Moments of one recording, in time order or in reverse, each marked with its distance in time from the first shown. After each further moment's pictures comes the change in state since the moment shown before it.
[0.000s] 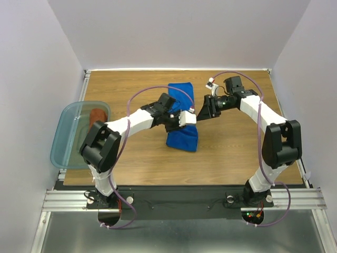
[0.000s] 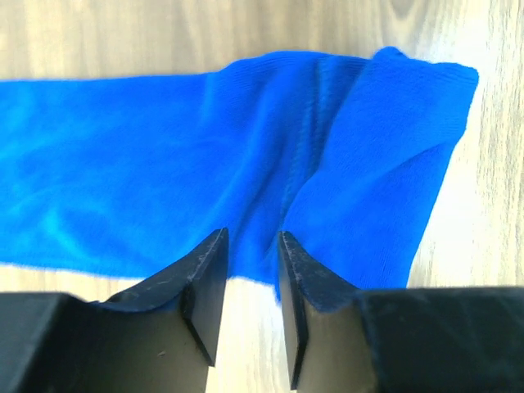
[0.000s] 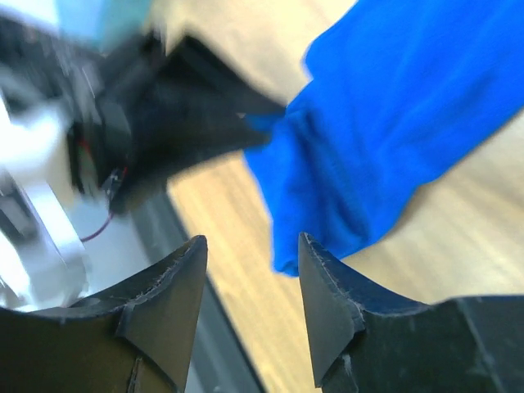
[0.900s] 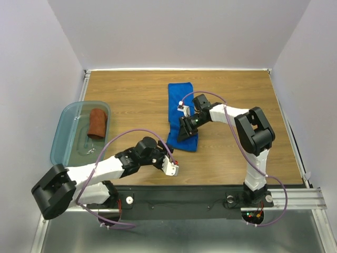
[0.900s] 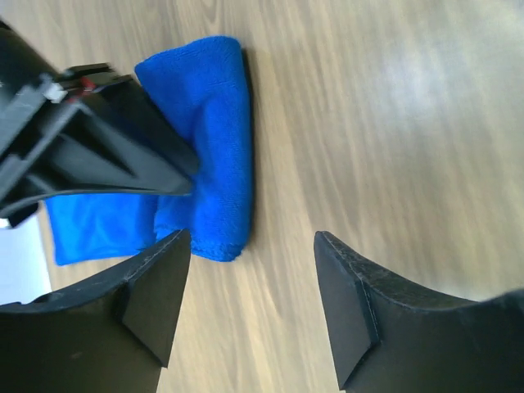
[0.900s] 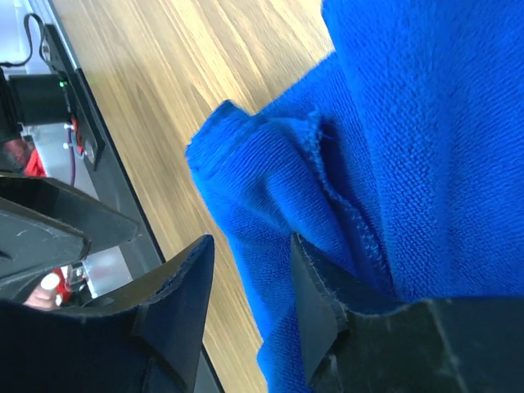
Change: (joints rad) left arm -0.216 -0.716 -0.821 0.419 -0.154 0.228; right arm 0.277 0.269 -0.047 0.161 0.040 0.045
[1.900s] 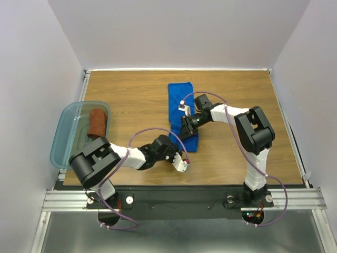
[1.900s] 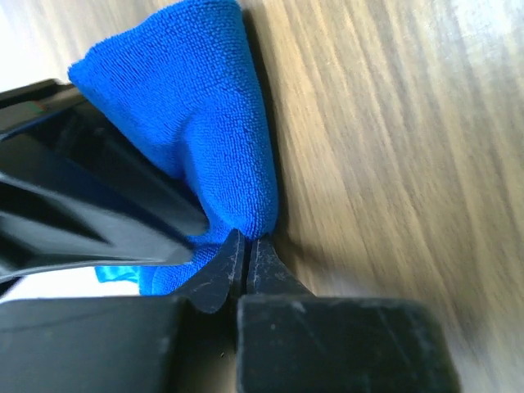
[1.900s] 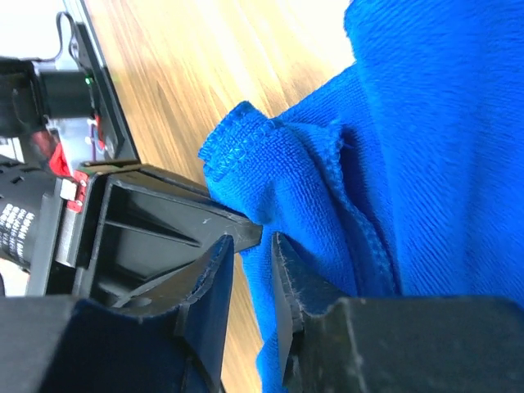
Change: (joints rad) left arm -0.027 0.525 0.077 0.423 -0.158 0.199; right arm -0.021 0.027 -0.026 0.054 -0.084 0.000
